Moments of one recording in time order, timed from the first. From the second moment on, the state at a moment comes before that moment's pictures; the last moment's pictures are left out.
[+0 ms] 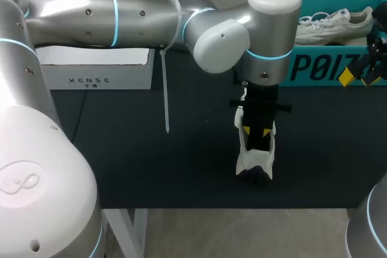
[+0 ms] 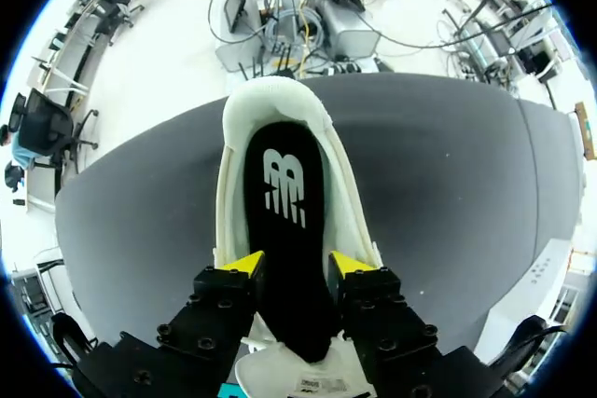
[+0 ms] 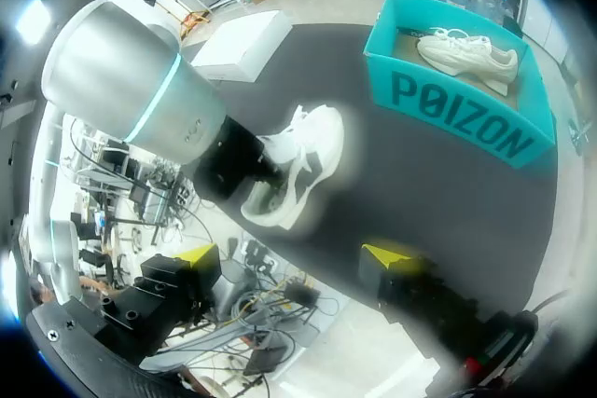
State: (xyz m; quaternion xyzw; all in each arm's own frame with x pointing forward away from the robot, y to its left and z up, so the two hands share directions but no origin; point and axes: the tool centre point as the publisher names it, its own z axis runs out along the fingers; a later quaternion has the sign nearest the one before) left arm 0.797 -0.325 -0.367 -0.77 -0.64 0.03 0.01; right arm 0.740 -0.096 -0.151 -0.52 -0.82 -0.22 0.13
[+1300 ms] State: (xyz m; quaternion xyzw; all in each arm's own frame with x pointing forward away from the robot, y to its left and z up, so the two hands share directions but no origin) left arm 0.835 -0.318 -0.294 -0.75 -0.66 0.03 -0.05; right arm 0.740 -0.096 -0.151 -0.52 -0.82 -0.22 0.13
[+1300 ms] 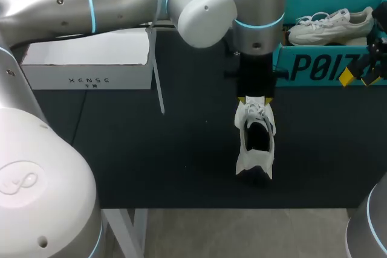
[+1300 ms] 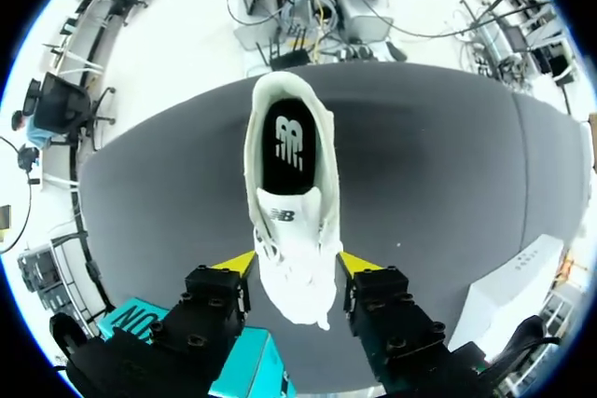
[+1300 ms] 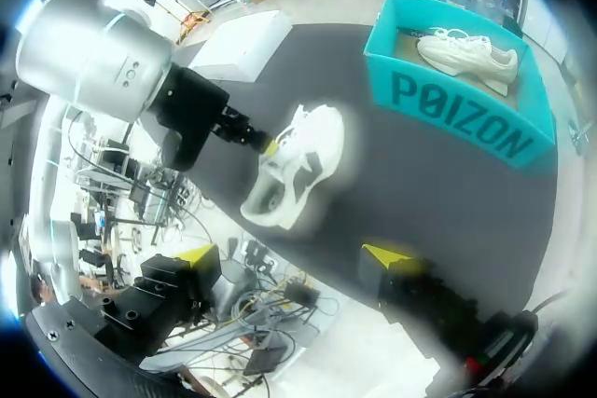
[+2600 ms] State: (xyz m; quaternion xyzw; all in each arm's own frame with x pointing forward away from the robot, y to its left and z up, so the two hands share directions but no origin) left arm 0.808 -0.275 -0.309 -0.58 -0.81 0.05 0.06; right arm 0.740 -0.096 -0.151 -0.52 -0.82 -0.22 0.13
